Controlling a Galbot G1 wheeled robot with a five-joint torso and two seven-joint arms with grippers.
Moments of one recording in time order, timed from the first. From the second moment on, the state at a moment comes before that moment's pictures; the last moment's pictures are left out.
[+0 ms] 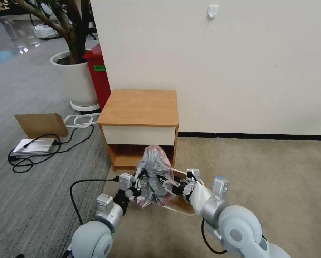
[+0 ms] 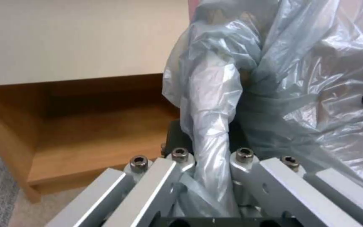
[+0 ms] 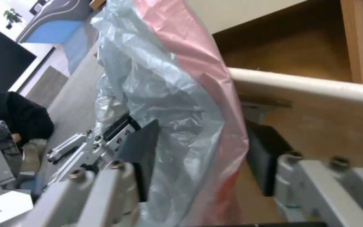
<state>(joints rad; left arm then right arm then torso) 1.51 -1.18 -0.30 -2.09 -0.35 0.21 0.00 -1.30 1.09 0.09 2.19 1.03 -0.50 0.29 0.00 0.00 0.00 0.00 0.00</state>
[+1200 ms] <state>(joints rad) 1.52 -1.16 -0.34 -2.04 -0.31 0.10 0.05 -1.27 1.00 0.17 2.20 1.02 -0.46 0.26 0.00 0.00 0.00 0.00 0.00</state>
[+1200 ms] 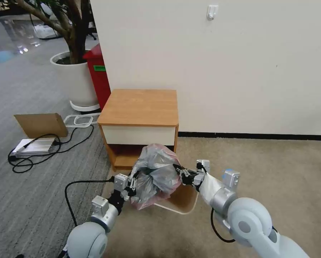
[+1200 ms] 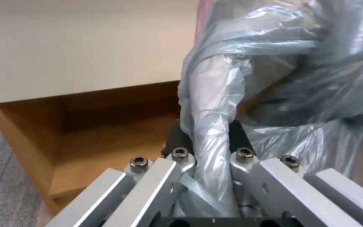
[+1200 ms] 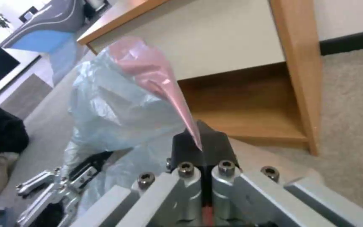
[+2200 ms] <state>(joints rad) 1.51 -1.17 -0.41 -2.07 -0.51 0.12 0.03 -1.35 0.86 0.30 2.10 0.94 -0.44 0.19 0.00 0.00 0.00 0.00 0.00</state>
